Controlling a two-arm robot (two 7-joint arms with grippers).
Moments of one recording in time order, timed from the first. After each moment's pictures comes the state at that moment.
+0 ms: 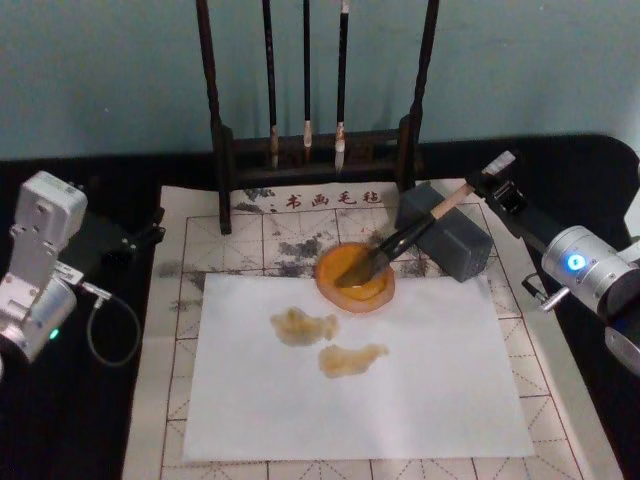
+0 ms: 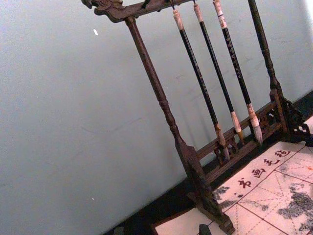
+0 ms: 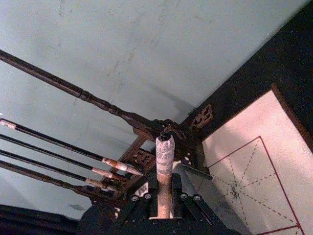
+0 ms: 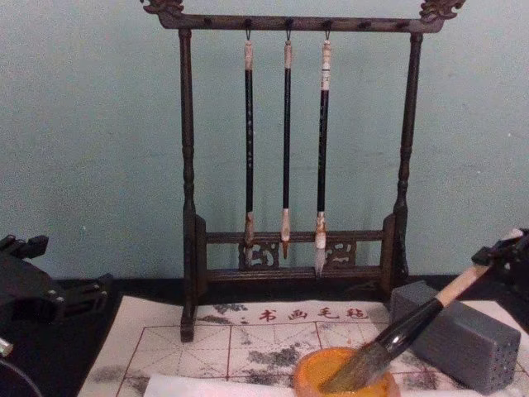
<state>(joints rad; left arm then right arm) -0.20 0.60 0.45 -1.41 -0.25 -0.12 0.03 0.26 0.30 -0.17 -1.33 1.29 0.35 0.06</state>
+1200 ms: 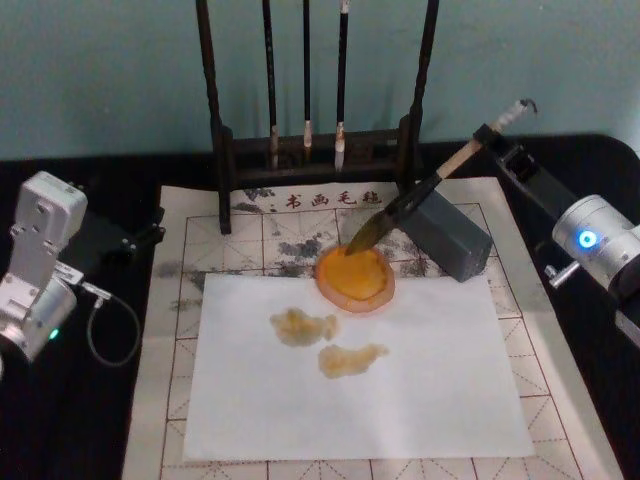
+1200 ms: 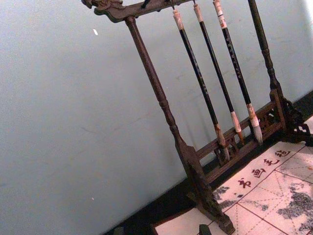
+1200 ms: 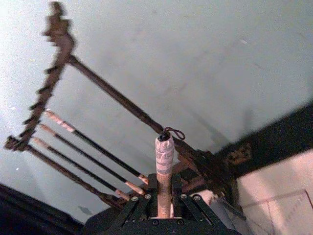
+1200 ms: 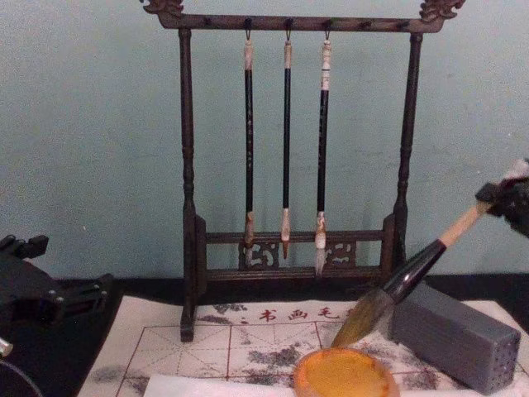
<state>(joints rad) -0.20 0.60 0.45 -1.41 -0.25 -0.12 0.03 0.28 0.38 -0.24 -1.39 1.25 0.22 0.17</state>
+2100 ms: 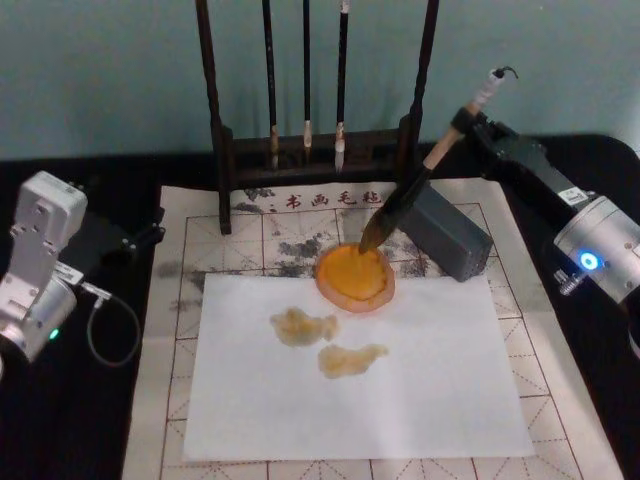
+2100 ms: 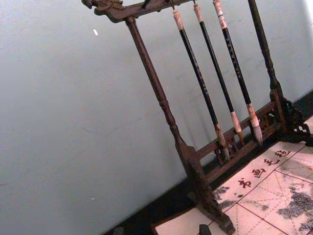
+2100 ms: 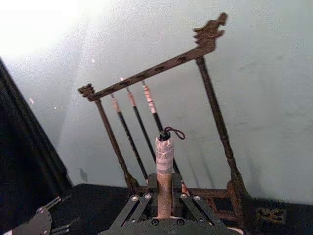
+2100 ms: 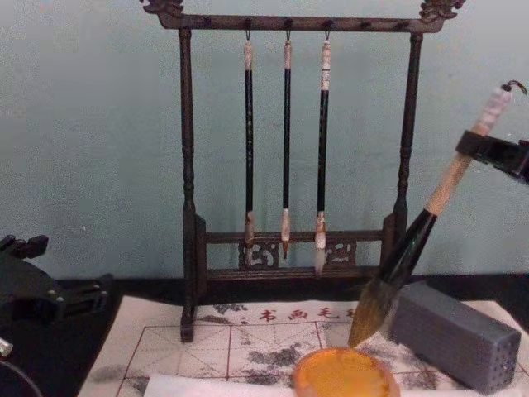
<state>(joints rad) -0.20 0.60 0.45 -1.41 -0.25 -0.12 0.03 0.23 0.51 -0.34 -1.51 0.94 -0.03 0.38</state>
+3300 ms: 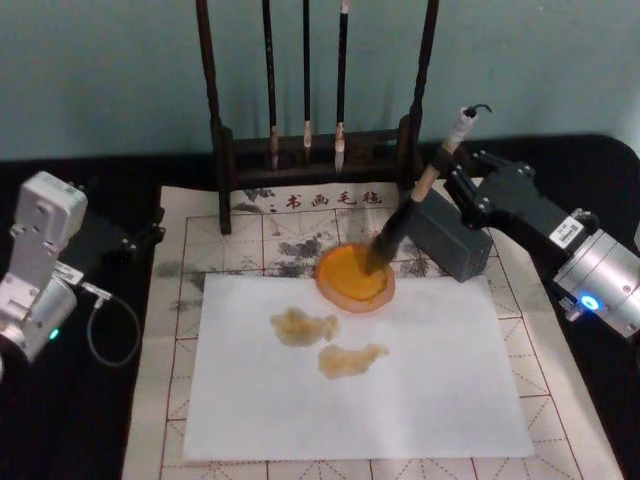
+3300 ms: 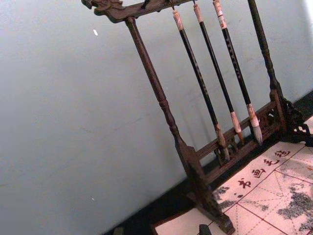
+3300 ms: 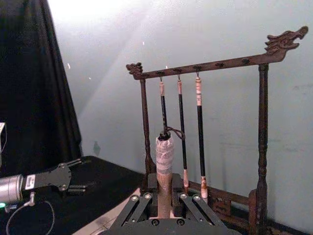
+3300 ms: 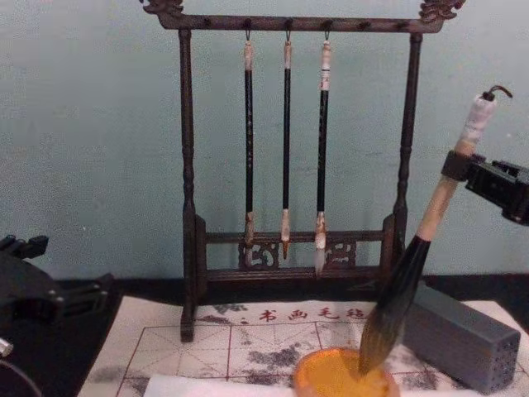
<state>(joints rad) -0.20 0.60 0.45 -1.41 -0.25 -0.12 0.03 0.16 0.52 -0.33 -1.54 0.72 -0.17 0.53</state>
